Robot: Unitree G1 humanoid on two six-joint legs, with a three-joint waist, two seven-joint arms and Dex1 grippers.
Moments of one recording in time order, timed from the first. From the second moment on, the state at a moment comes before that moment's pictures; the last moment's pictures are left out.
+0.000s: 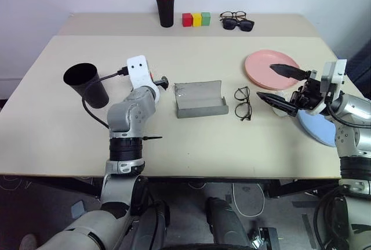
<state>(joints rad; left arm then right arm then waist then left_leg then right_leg) -0.83 -0.02 0.23 0.16 -0.29 0.91 0.34 -0.52 -0.71 -0.25 0.28 0.54 0.03 1.26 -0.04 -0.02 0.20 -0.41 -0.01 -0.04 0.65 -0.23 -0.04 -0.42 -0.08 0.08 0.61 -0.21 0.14</state>
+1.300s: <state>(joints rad) -1.18 -0.05 0.41 0.86 -0.25 0.60 0.62 -0.46 -0.72 -0.21 0.28 0.50 0.03 1.29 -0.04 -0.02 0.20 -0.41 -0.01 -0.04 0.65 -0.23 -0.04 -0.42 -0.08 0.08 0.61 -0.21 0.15</state>
